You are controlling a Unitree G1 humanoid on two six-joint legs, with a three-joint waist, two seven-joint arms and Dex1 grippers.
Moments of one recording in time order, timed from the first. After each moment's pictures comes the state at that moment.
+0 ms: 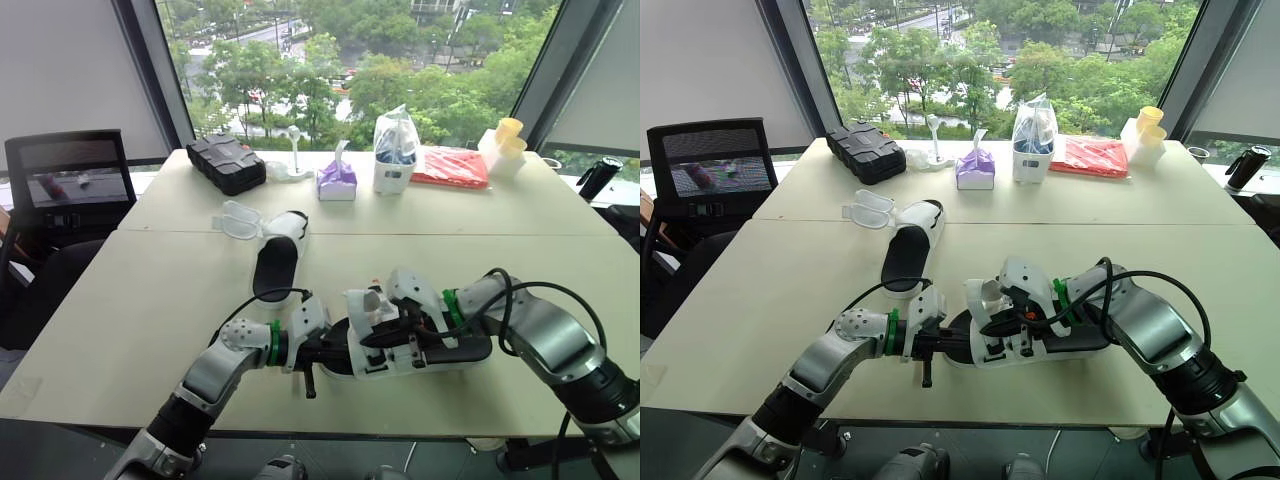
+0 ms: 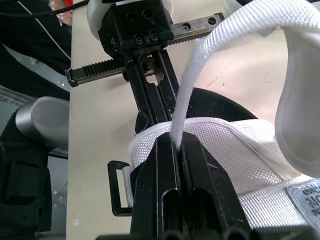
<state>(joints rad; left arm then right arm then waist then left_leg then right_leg) -0.39 0.35 -0.38 -0.01 -0.23 0.40 -1.02 -0.54 -0.82 0.32 -0.32 0.40 0.82 1.13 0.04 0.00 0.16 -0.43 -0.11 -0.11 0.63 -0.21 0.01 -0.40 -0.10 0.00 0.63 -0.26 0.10</state>
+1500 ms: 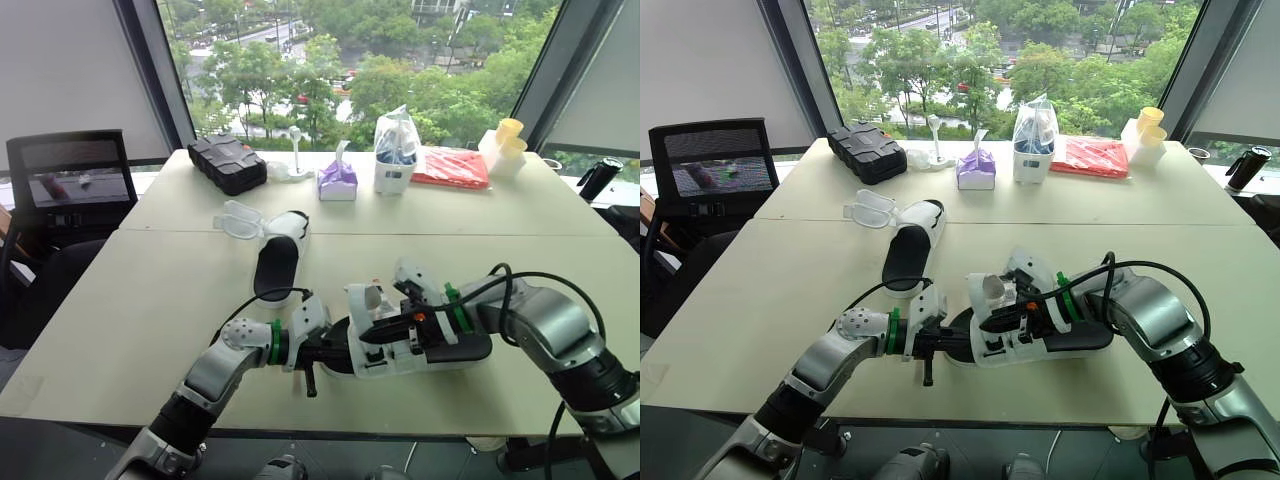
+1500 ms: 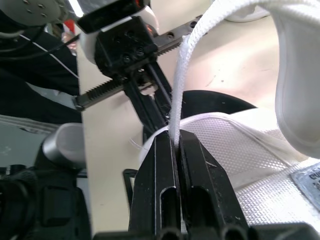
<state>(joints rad) -0.39 0.34 -0.38 0.01 -0.23 0.38 -1.02 -0.57 -0.81 0.29 -0.25 0.50 0.92 1.09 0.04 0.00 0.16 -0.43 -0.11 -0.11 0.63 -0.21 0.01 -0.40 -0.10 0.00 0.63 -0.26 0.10</state>
